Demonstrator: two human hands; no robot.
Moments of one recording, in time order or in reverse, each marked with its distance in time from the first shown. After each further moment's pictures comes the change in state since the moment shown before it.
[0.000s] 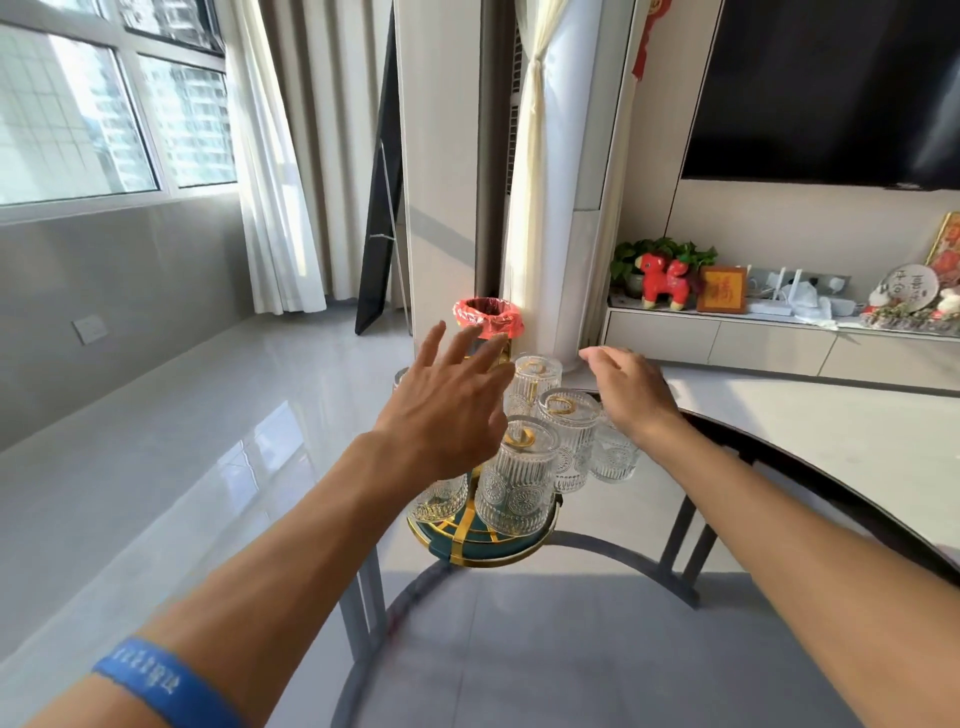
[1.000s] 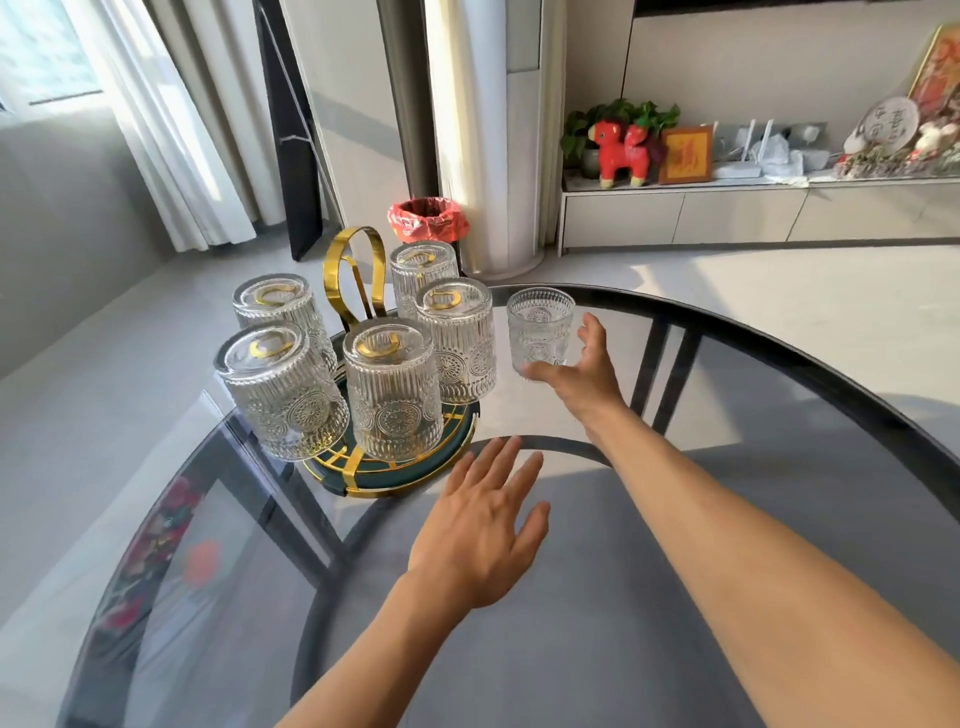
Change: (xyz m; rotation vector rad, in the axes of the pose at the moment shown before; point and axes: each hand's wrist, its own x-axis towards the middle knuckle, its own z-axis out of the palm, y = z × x) left_hand -0.058 0.154 0.171 -0.395 -0.287 -0.061; right_hand -0.024 0.164 0.052 0.444 -0.024 0.391
